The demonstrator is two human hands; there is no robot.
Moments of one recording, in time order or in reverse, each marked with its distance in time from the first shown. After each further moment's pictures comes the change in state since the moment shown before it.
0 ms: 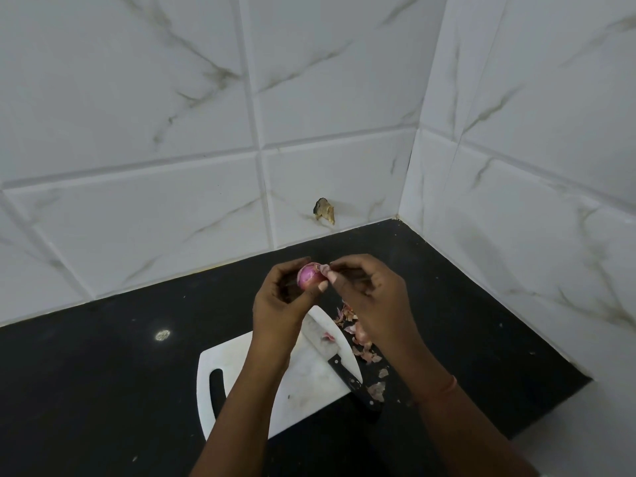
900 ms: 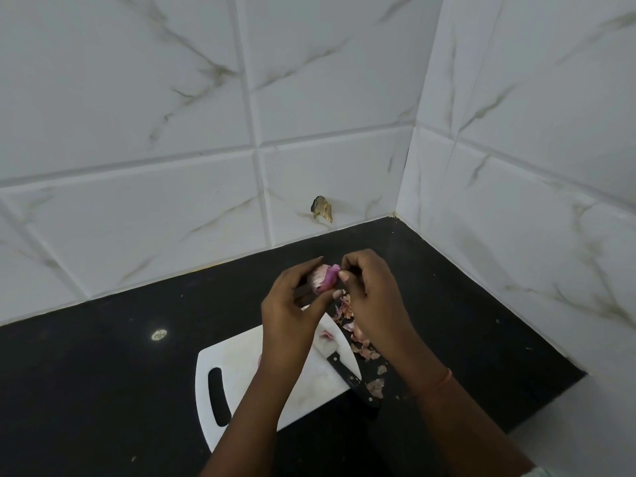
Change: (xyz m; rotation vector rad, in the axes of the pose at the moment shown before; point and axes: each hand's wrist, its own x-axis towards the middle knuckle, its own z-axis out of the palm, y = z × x) left_hand -0.009 -0.010 0.009 0.232 -0.010 0.299; right_hand 0.002 0.016 0.005 -0.318 -0.009 -0.009
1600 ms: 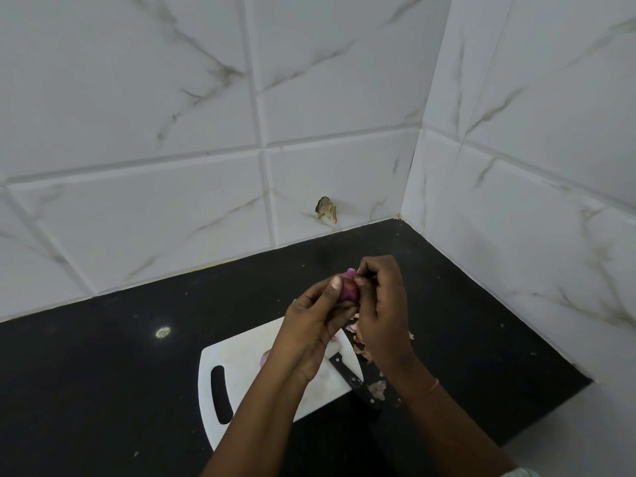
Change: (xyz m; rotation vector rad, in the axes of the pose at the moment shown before) left_hand -0.001 0.018 0.011 -0.793 -0.146 -0.731; right_hand -0.014 0.010 0.007 0.196 0.227 -0.185
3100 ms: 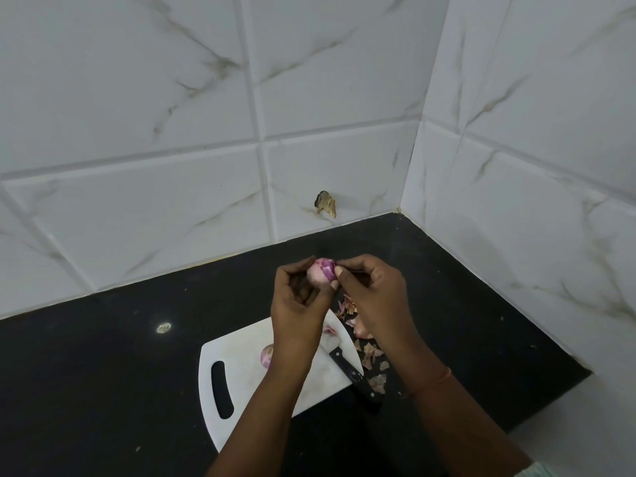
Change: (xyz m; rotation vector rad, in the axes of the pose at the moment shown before) left_hand 0.006 -0.012 -0.010 0.389 0.219 0.504; right_hand 0.013 -0.015 -0.001 0.106 -0.139 0.463
